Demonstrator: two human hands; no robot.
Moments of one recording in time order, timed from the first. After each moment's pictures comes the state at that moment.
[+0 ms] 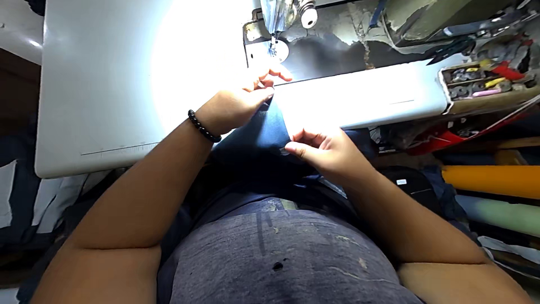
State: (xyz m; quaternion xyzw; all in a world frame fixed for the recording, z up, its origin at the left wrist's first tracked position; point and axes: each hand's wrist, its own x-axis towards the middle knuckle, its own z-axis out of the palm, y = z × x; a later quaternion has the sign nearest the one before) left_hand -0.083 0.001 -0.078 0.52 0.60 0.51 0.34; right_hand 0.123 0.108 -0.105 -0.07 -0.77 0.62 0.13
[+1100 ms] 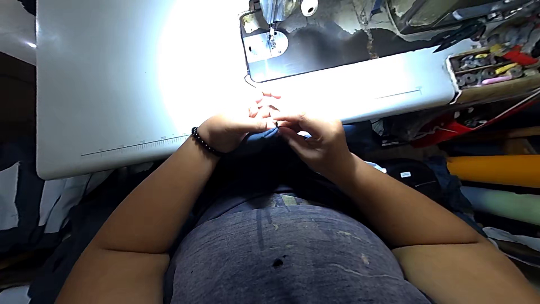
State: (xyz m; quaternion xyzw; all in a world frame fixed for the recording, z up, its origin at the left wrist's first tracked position) left_hand -0.077 -0.024 -0.116 0.37 0.39 0.58 0.61; right_hand 0.099 0.104 -0.130 0.05 -0.83 0.43 0.34
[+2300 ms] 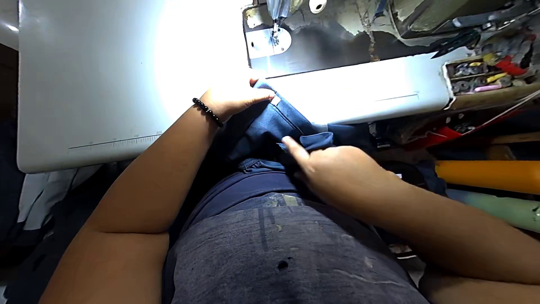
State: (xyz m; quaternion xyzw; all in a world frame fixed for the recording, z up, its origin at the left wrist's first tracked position) left_hand -0.103 0.009 -0.103 0.39 0.76 0.37 0.37; right_hand 0.145 0.085 -0.069 -0.01 -0.99 0.08 -0.11
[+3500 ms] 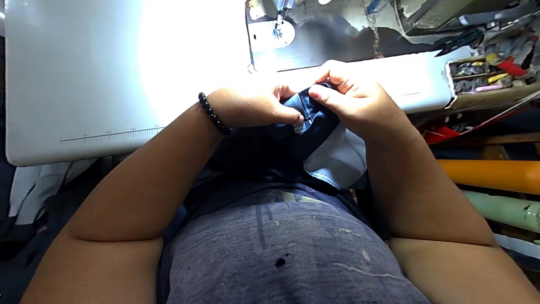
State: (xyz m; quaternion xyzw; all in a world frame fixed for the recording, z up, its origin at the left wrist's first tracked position) left_hand -0.070 0.006 -0.063 0.52 0.58 0.37 0.50; right_hand 0.092 0.159 -0.089 -0.01 -0.80 0.59 0.14
